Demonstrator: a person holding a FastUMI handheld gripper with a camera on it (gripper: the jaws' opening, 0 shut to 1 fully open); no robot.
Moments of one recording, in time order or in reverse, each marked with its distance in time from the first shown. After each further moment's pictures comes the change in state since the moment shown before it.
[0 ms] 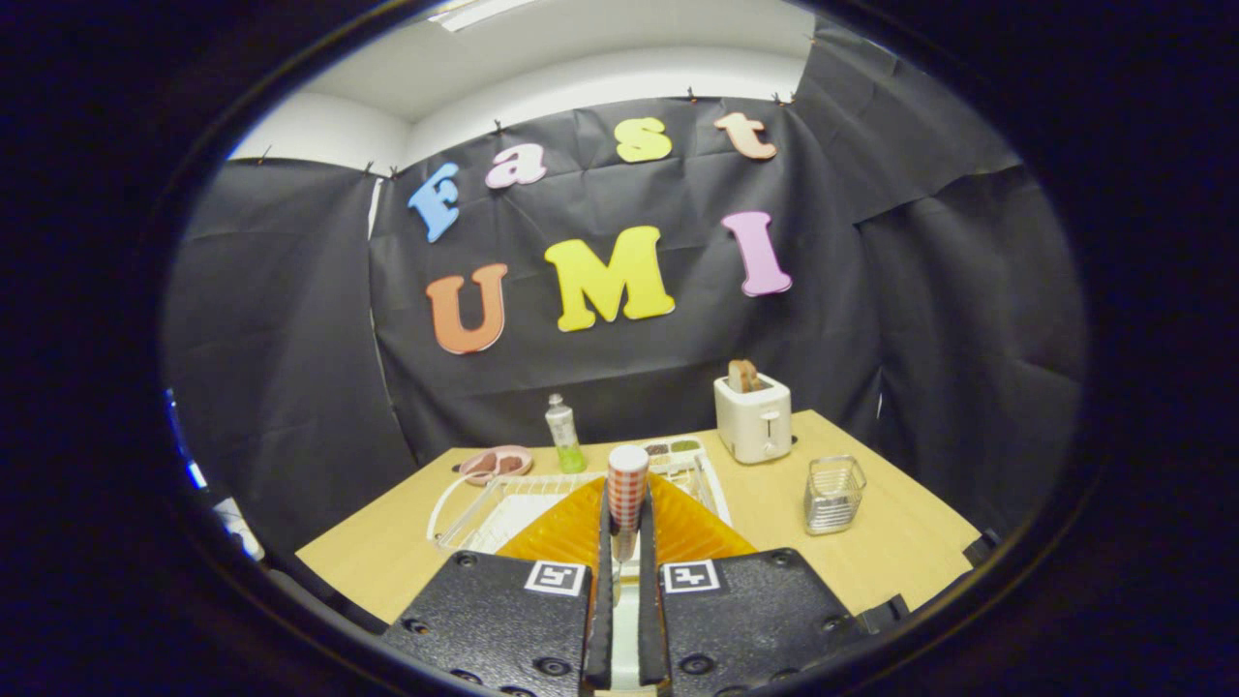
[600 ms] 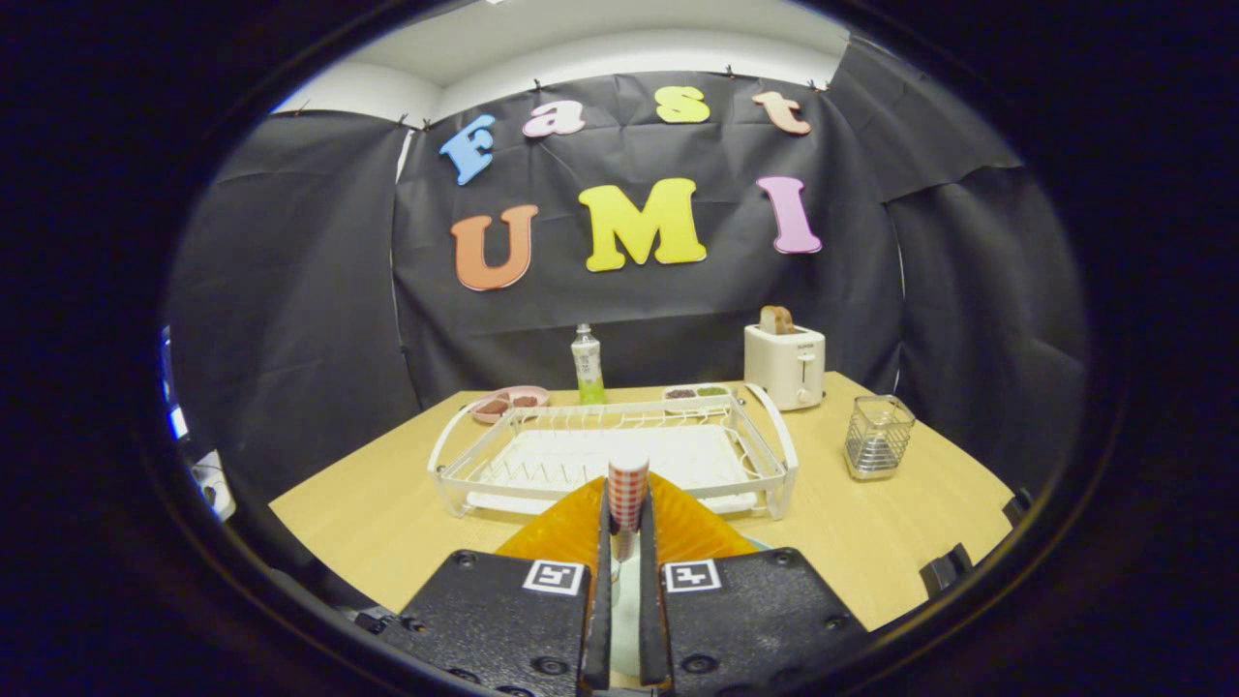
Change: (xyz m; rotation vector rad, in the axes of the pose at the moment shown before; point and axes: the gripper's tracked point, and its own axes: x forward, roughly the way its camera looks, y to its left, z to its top) arm 0.023 0.038 -0.090 -0.057 0.079 0.015
